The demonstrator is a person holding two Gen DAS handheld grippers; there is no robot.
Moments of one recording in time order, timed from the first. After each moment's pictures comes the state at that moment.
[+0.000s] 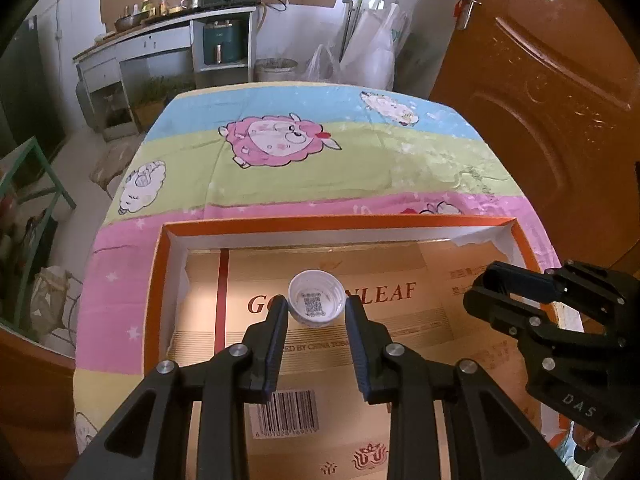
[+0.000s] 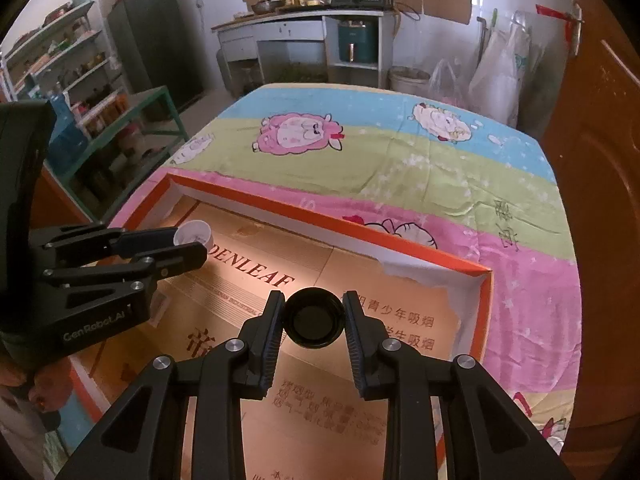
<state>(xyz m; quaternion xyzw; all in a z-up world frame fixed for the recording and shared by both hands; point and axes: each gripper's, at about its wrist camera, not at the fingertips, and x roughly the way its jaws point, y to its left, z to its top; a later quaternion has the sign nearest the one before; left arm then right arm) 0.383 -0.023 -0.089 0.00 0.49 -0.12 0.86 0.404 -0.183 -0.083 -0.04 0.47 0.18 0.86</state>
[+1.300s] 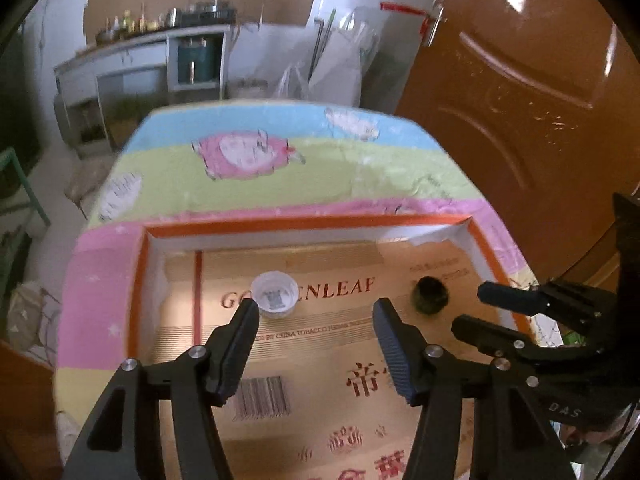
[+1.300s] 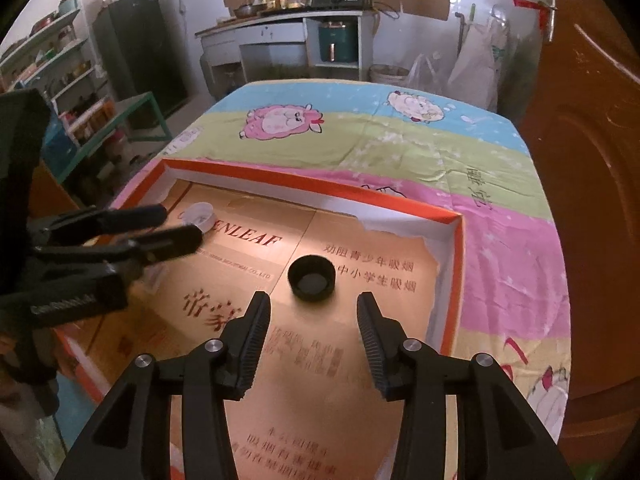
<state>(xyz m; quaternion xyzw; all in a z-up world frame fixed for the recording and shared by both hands) 0.353 -0.021 -0.074 -0.02 0.44 -0.18 0.88 0.367 -0.200 -0.083 -0.02 0.46 0.15 0.87</state>
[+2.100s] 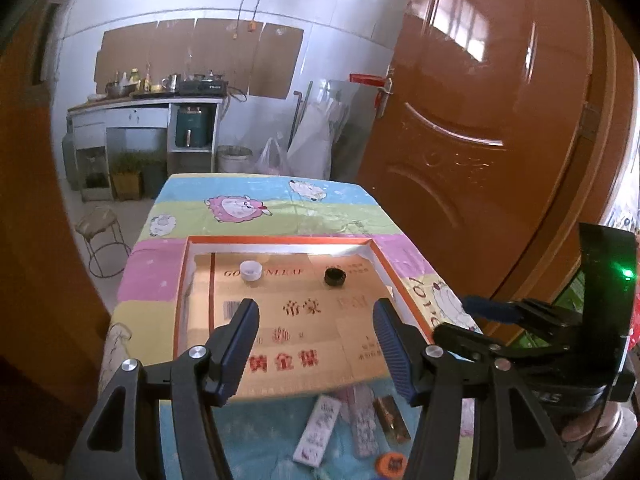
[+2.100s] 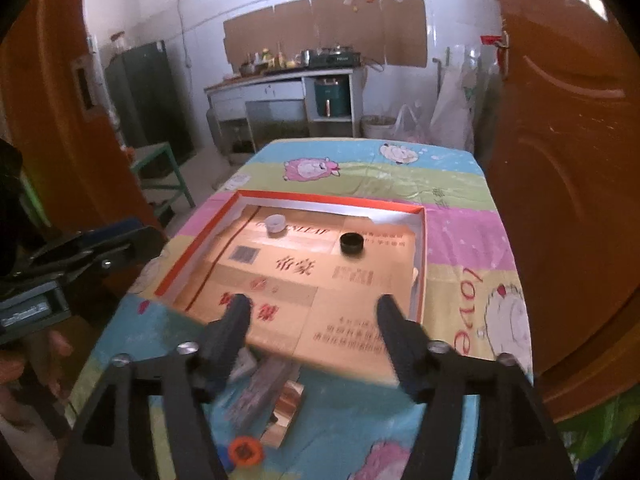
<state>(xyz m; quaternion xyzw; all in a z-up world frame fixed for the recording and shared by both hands) 0.184 0.005 0.011 -0.06 0.32 -0.21 0.92 0.201 -0.198 -0.002 0.01 0.37 0.14 0.92</state>
